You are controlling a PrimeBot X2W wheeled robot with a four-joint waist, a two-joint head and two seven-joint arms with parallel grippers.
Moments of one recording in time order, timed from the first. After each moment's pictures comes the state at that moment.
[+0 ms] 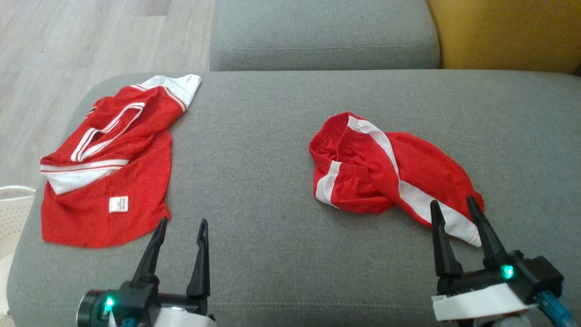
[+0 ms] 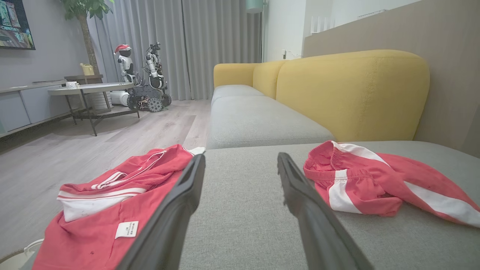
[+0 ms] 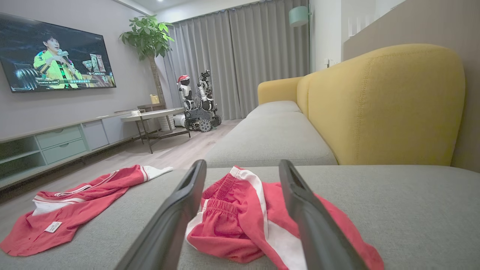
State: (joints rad) left arm 0.21 0.06 -0.22 -0.09 -0.03 0.07 -0.26; right arm 0.10 -0.05 0.16 0.12 0.08 0.12 -0.25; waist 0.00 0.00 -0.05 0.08
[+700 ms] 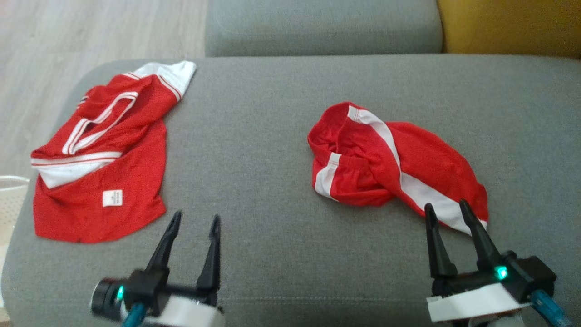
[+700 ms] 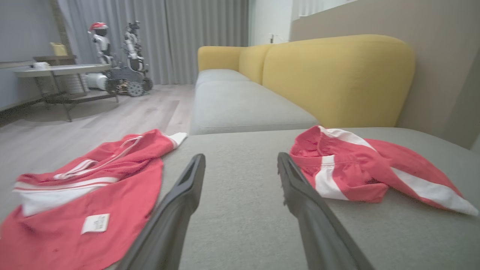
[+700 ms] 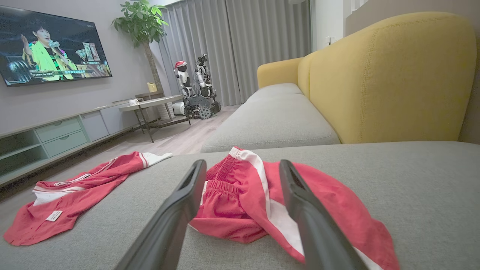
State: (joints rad) left arm 0.17 0.06 -0.24 -0.04 -0.04 0.05 -0.26; right arm 0.10 -0.05 0.17 0.15 0.10 0.12 -0.25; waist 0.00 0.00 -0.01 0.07
